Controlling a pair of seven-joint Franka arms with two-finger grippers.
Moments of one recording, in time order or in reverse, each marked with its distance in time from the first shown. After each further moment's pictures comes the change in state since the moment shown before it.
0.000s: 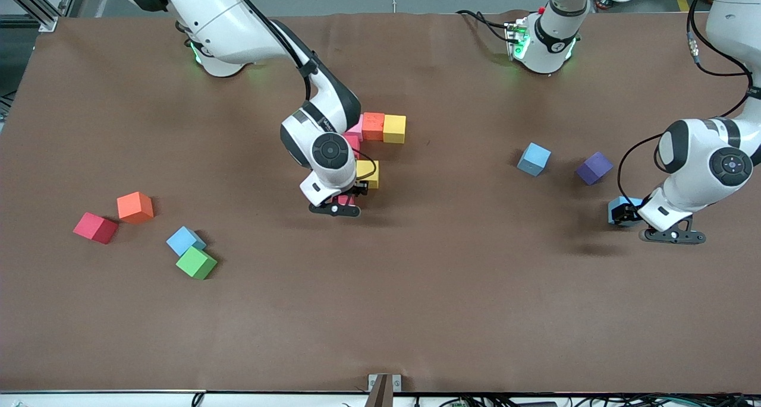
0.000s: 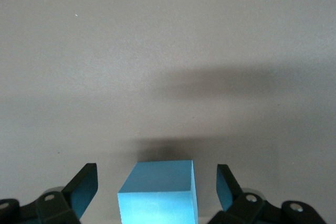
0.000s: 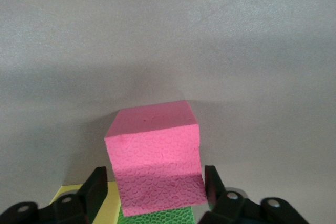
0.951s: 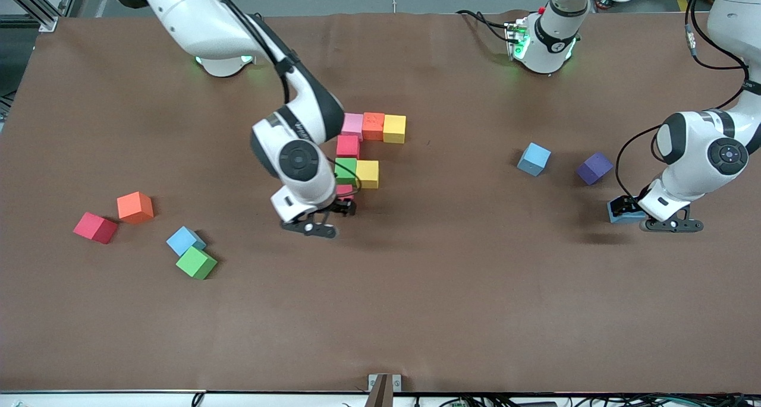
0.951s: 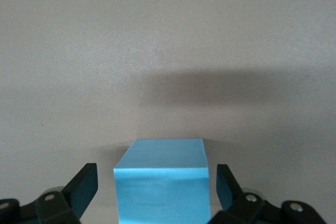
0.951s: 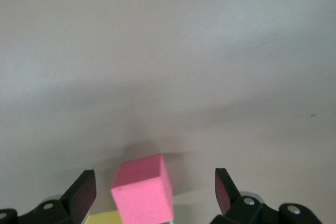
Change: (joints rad) left arm 0.071 0.012 -0.006 -0.093 0.000 0.088 -0.013; right arm -0.117 -0.059 -0.020 0.161 0.000 -0.149 0.003
